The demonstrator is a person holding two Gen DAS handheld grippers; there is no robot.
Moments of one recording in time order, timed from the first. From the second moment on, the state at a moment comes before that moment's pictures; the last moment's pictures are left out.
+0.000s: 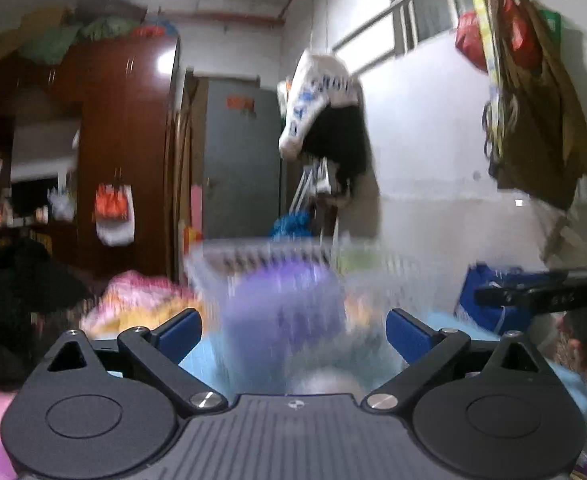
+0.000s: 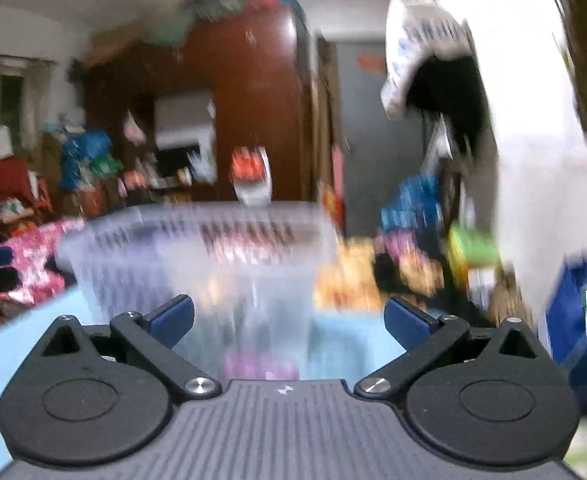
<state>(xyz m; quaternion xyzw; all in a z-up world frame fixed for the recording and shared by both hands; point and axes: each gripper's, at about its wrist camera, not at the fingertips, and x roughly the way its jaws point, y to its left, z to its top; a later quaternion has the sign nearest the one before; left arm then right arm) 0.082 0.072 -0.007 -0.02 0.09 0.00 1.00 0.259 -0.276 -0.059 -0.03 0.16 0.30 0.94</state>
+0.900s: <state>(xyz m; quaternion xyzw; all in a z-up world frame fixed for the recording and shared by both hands) 0.091 0.021 -0.073 0.01 0.19 0.03 0.98 0.281 -0.278 -0.099 -0.05 0.29 0.30 0.91</state>
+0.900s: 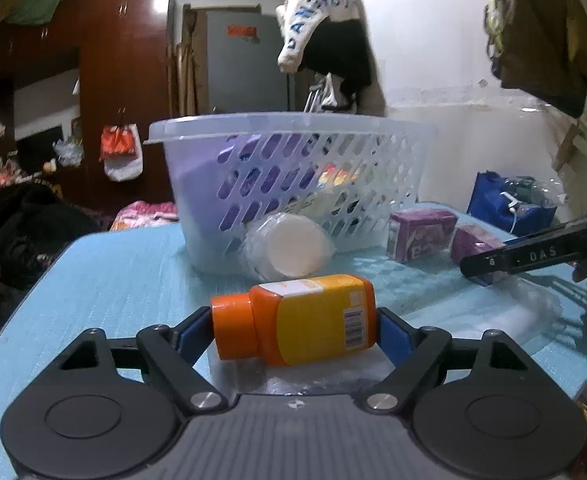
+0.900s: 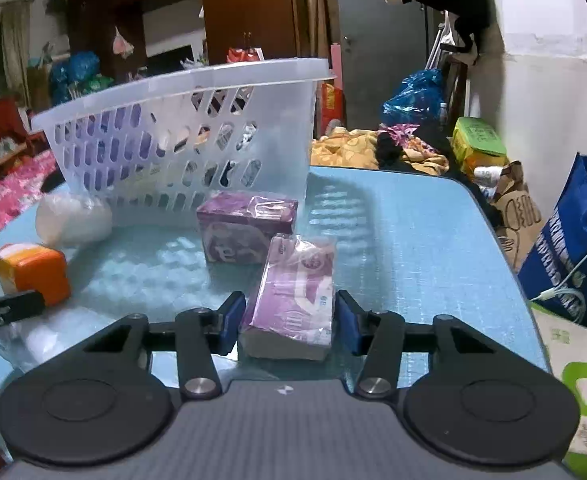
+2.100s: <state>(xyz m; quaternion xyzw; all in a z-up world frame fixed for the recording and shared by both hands) 0.182 0.033 0.071 -0.03 0.10 -0.02 0.99 0.286 -0.227 0.027 -0.08 0.10 0.35 0.93</state>
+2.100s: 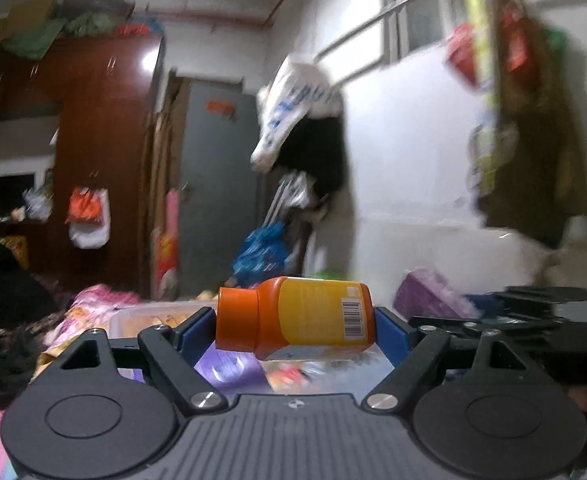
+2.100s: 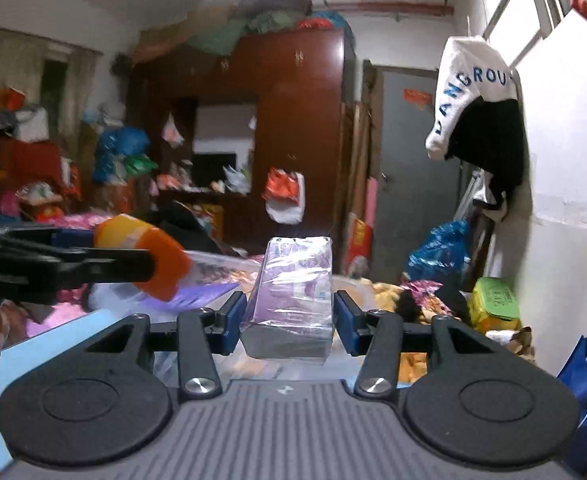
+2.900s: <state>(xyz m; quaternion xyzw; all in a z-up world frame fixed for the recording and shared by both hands) 0.155 0.054 0.033 -0.04 0.12 -0.02 0.99 0.291 -0.274 -0.024 -0.04 0.13 0.34 0.93</state>
